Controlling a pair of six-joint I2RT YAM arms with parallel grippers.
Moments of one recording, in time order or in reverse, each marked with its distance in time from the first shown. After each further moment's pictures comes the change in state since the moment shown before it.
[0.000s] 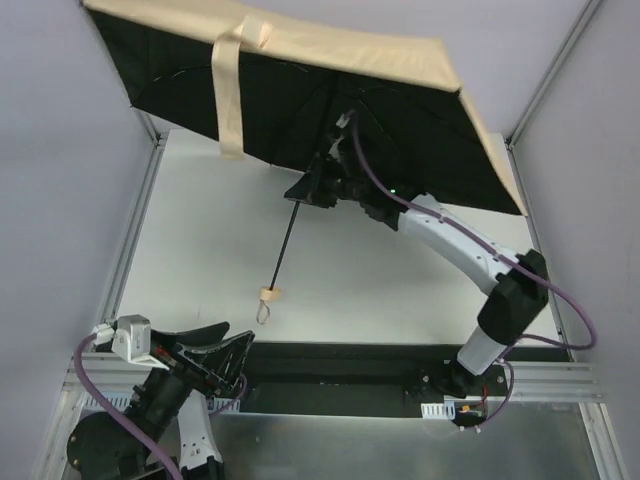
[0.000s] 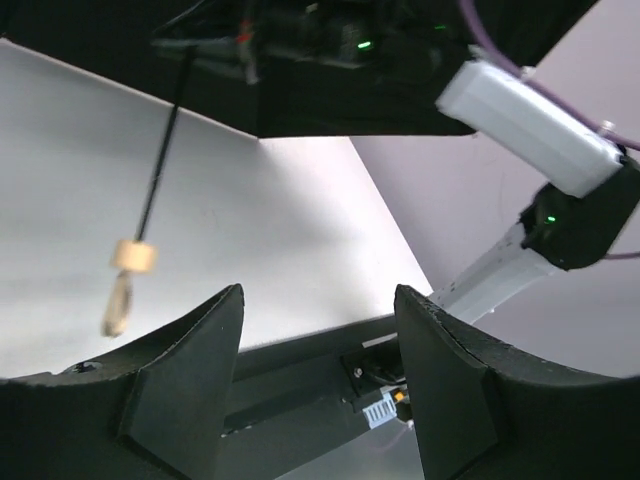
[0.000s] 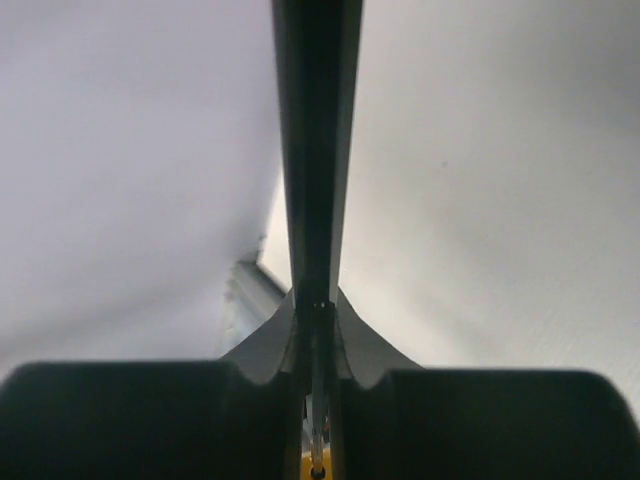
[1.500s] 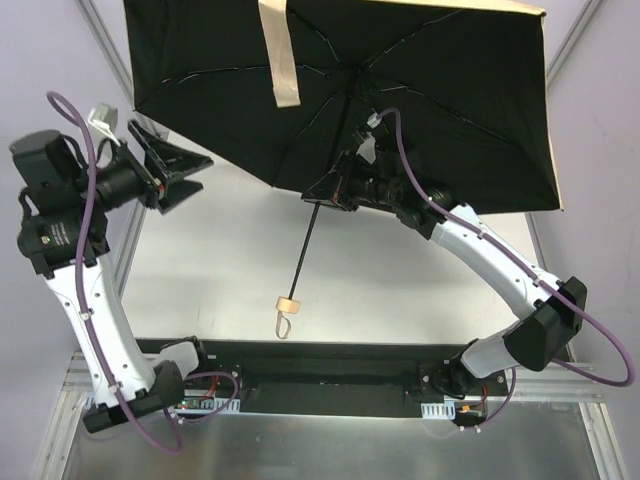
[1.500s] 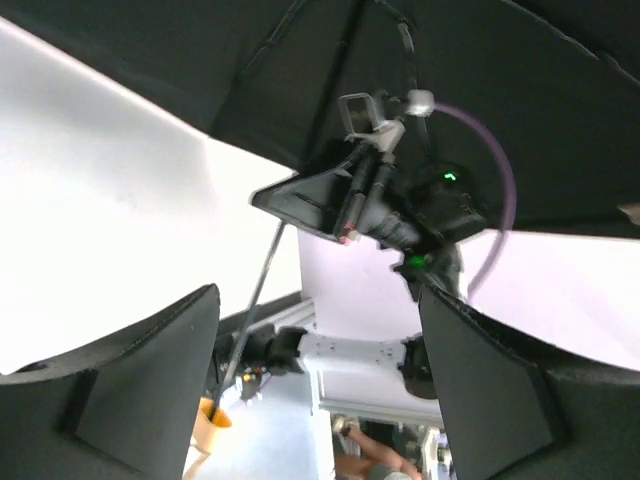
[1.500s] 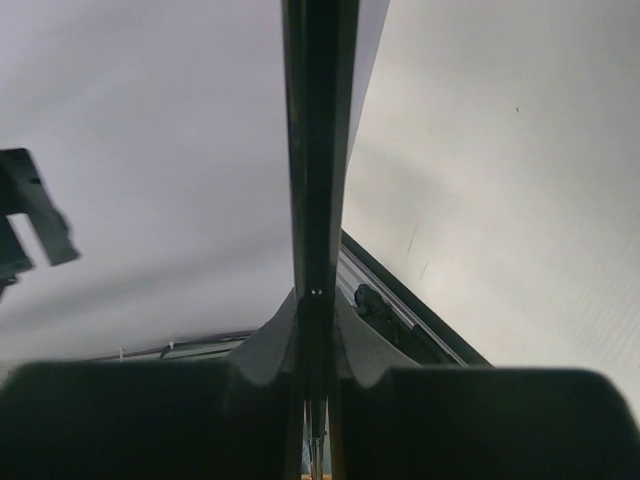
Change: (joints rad) left arm 0.020 0.928 0.312 0.213 0.248 -0.177; right arm -0.095 -0.259 -0.143 -0.008 -0.217 0.159
